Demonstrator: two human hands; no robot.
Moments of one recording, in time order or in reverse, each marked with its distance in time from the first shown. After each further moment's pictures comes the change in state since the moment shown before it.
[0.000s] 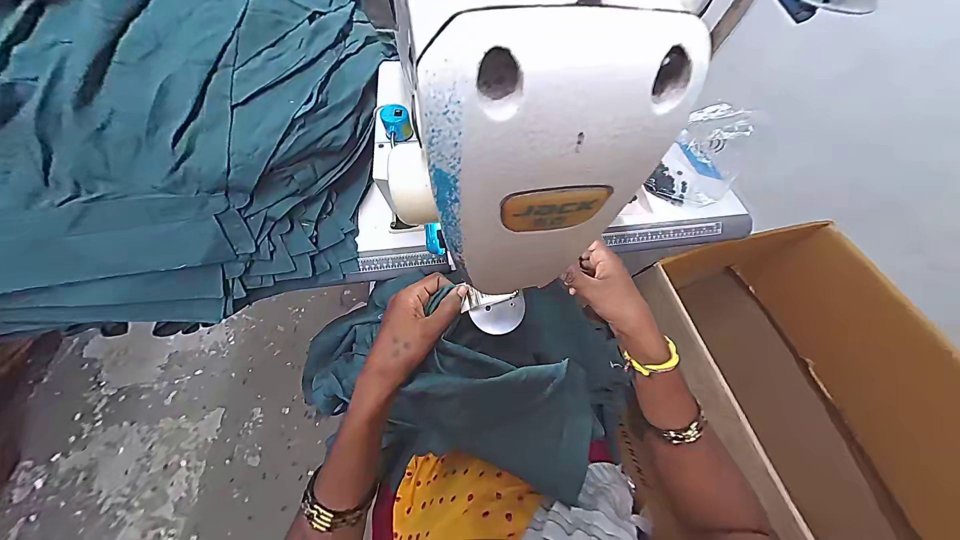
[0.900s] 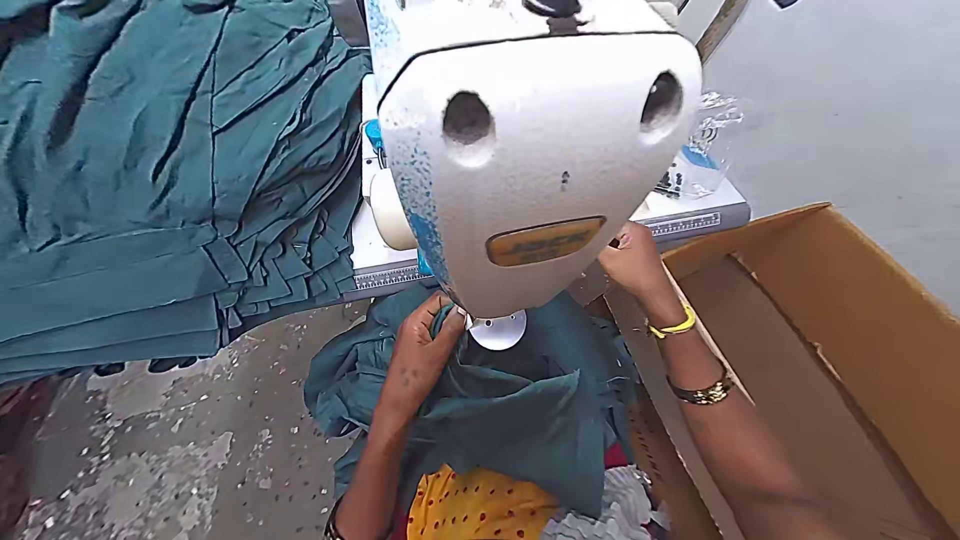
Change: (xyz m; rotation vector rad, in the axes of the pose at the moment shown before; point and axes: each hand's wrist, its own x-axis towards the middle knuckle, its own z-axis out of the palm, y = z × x) left_hand -0.001 -0.008 0.019 -0.136 0.099 0.061; right_hand 0.031 0.002 -0.031 -0.273 0.194 -0.238
